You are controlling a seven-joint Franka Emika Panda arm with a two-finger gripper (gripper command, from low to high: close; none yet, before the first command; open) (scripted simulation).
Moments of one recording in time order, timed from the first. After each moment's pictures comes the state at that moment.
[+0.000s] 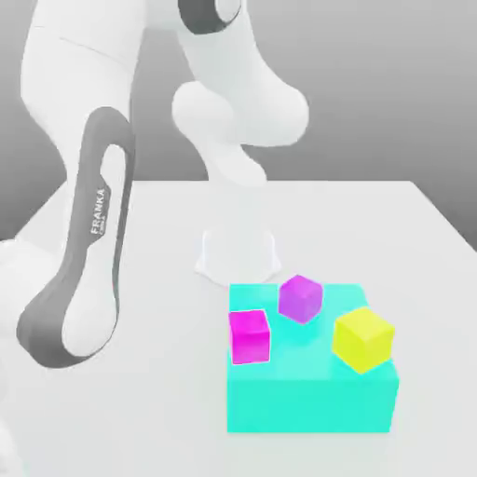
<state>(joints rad) -0.34 0.56 -0.18 -2.07 0.19 2.61 0.94</state>
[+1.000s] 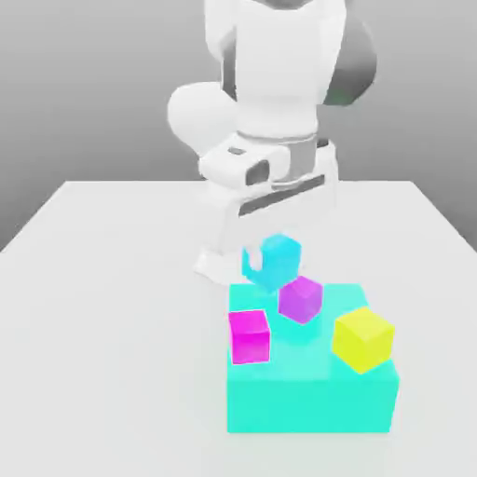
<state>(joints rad) 0.15 -0.53 0.04 -2.82 0.04 2.29 0.03</state>
